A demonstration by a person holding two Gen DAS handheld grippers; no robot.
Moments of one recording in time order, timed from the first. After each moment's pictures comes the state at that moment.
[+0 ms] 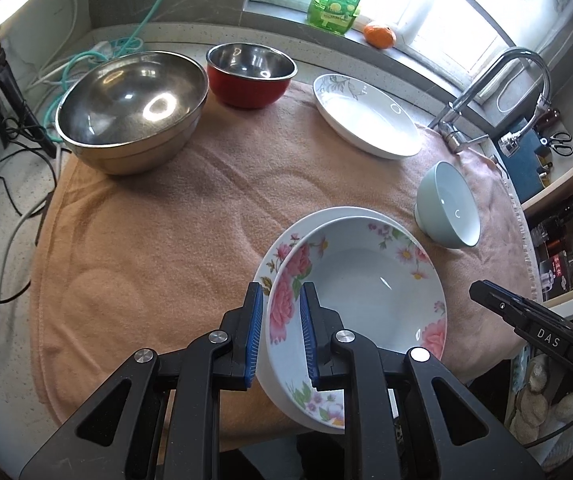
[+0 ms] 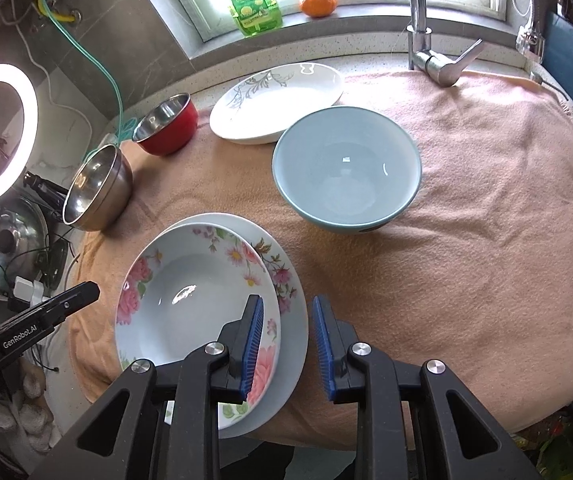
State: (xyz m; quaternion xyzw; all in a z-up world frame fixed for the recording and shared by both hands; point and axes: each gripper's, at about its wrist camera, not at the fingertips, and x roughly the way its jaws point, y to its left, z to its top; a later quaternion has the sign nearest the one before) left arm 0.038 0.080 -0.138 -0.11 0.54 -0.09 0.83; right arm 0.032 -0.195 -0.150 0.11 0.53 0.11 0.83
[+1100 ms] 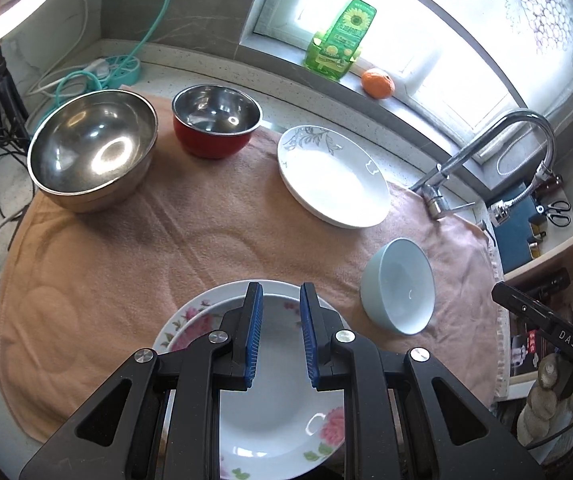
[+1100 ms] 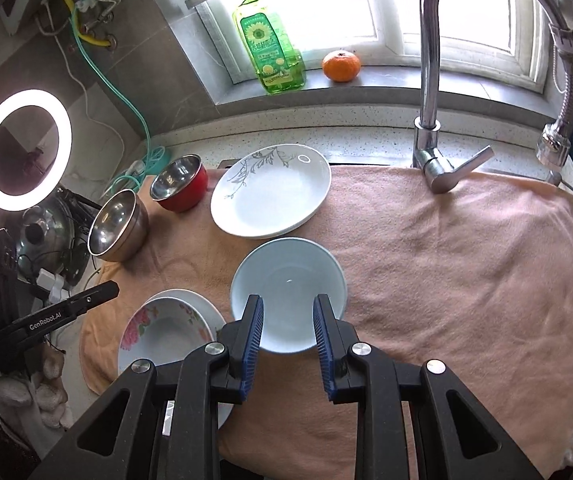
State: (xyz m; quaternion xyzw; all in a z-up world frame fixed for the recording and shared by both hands) left arm 0.073 0.023 -0.107 -0.19 0.50 -0.04 0.85; right arm 0.110 -0.277 -0.083 0.06 0.50 0.21 0.84
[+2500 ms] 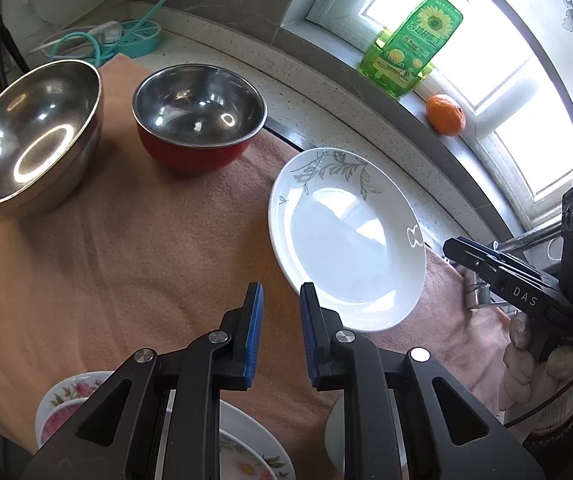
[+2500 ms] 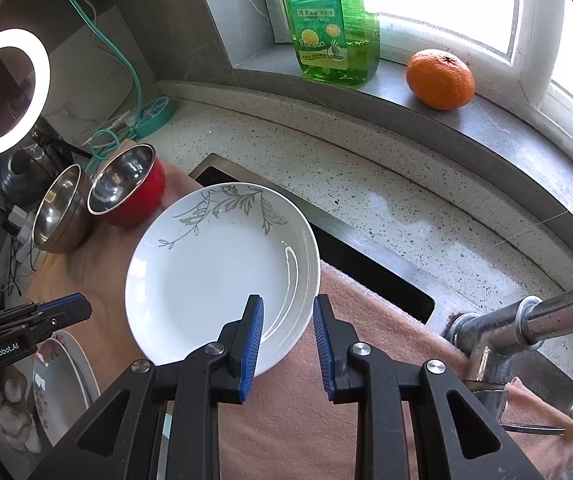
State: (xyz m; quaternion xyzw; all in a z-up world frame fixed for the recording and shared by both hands) left arm 0.175 -0.015 -0.155 -0.26 0.50 0.07 0.82; right arm 0.323 -0.221 -0.152 -0.09 0.51 0.34 0.78
